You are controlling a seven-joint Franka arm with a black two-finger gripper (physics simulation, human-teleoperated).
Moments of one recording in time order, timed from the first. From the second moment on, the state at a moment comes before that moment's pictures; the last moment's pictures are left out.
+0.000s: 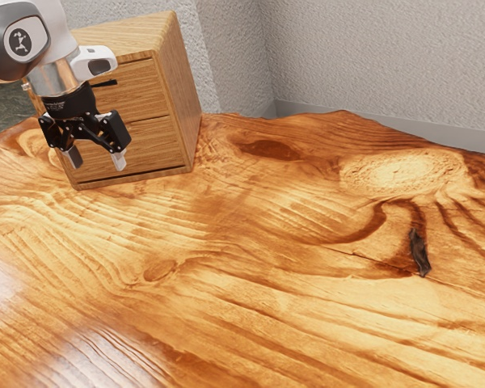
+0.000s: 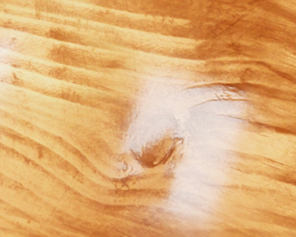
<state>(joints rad) 0.53 0.08 -0.20 -1.35 0.03 1.49 0.01</state>
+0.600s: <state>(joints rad) 0.36 -0.05 -0.21 -1.17 0.14 1.22 0.02</state>
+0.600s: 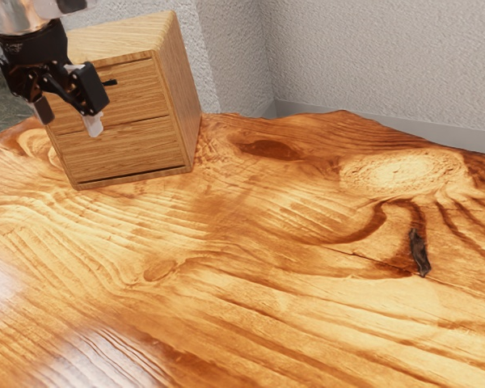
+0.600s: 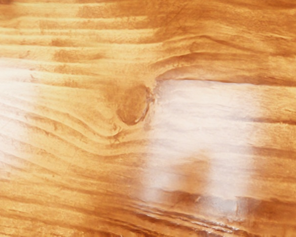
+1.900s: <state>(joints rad) 0.37 0.10 0.32 -1.40 0.06 2.02 1.56</state>
